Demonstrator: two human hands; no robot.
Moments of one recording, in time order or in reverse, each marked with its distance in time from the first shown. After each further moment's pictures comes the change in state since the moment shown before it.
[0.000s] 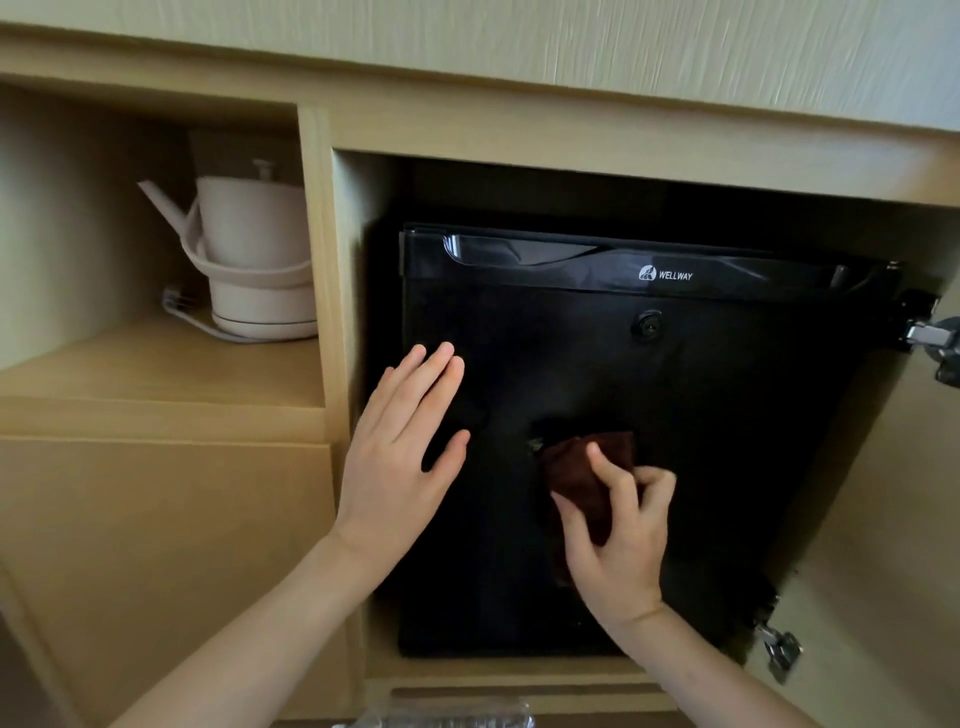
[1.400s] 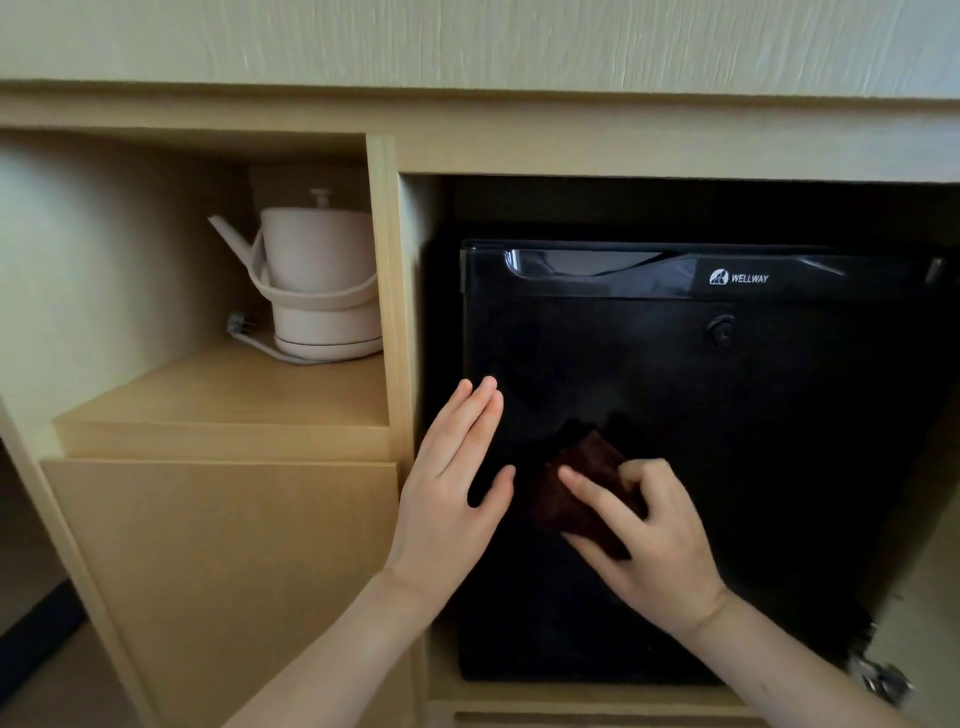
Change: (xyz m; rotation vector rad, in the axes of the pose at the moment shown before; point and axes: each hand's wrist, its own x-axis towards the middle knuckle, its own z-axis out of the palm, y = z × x) left_hand -0.018 -0.006 -0.009 -0.136 -0.041 -0.076; right_hand 0.024 -0.012 0.013 -0.136 -0.201 -0.501
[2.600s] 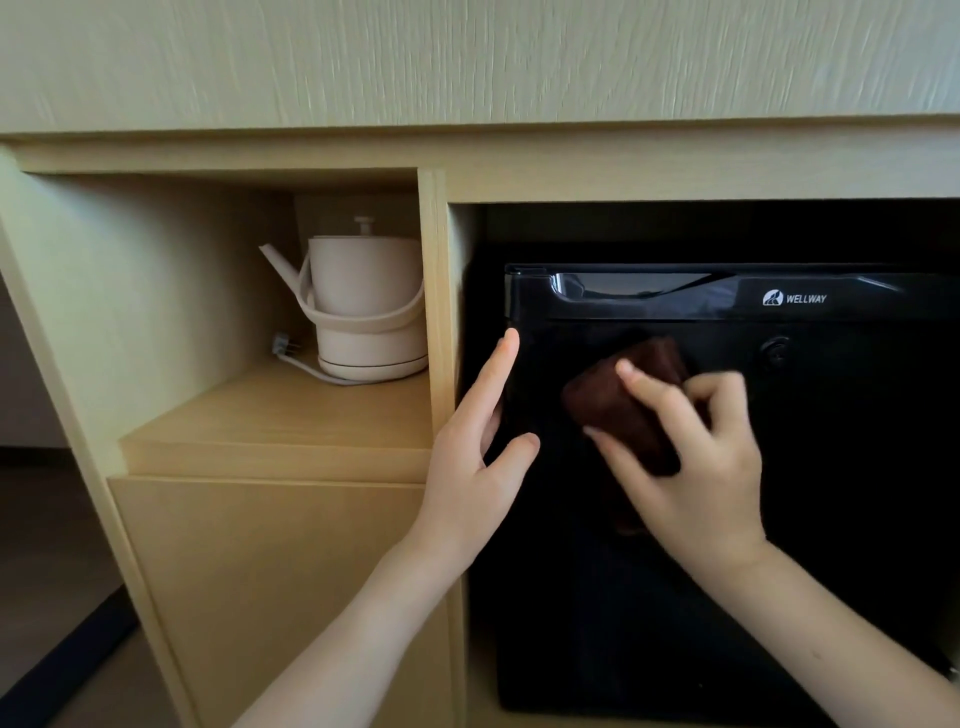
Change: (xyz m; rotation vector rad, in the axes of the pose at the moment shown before) left_hand 0.046 0.011 -0.033 -0.626 -0.150 -0.358; right_hand 0.081 -0.008 -0.008 0.124 0.260 0.223
